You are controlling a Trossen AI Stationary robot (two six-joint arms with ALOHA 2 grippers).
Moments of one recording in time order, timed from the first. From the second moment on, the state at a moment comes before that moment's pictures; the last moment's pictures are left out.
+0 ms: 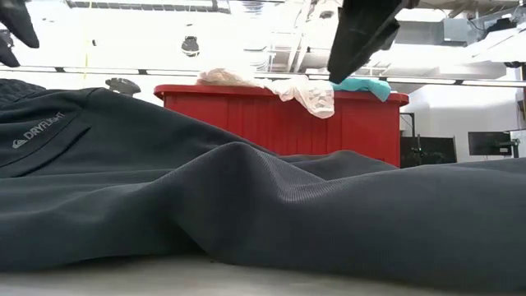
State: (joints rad) left arm -0.97 1.23 0.96 -1.15 -0.67 -2.27; right arm 0.47 1.82 1.51 -0.83 0.30 0.69
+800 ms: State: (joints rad) left arm -0.95 1.21 0.76 -0.71 -0.78 -2.29; right arm 0.46 1.82 1.47 -0.74 0.32 0.71
